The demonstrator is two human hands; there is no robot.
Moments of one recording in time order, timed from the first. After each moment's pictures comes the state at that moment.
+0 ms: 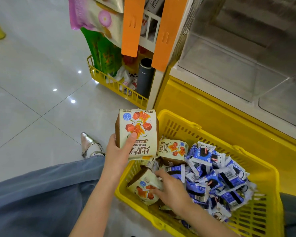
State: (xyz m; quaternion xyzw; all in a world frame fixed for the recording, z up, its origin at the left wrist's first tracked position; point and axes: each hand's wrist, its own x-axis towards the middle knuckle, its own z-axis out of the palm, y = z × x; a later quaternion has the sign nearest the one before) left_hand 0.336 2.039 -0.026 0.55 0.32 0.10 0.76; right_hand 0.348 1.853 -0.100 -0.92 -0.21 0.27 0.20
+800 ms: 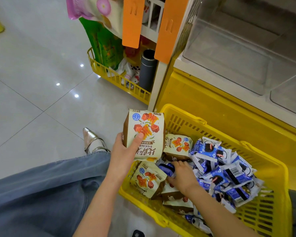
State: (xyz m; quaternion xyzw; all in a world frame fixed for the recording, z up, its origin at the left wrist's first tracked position) left_hand 0.338 2.037 -0.047 0.58 0.33 0.05 0.74; right_hand 0.392 1.832 -0.153 -0.95 -0.18 0.26 0.03
